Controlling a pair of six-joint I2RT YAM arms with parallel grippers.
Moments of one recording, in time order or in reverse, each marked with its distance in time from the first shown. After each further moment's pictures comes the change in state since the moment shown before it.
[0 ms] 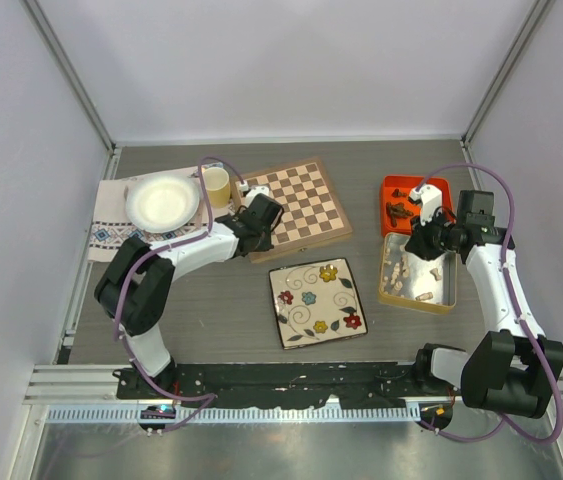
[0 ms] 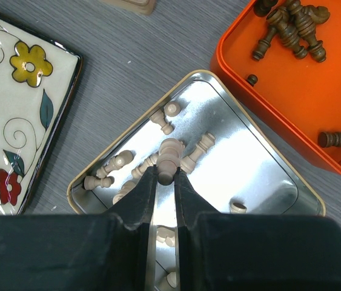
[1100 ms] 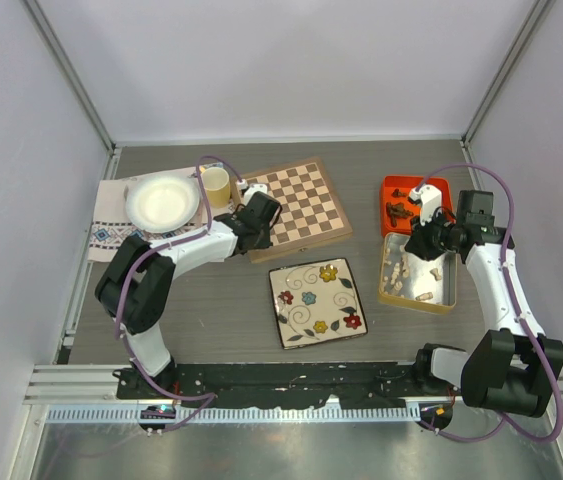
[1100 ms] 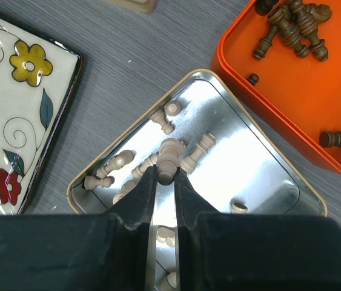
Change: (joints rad) left arm 0.019 0.009 0.004 0.020 0.006 0.001; right arm 0.000 0.003 0.000 0.000 0.000 0.000
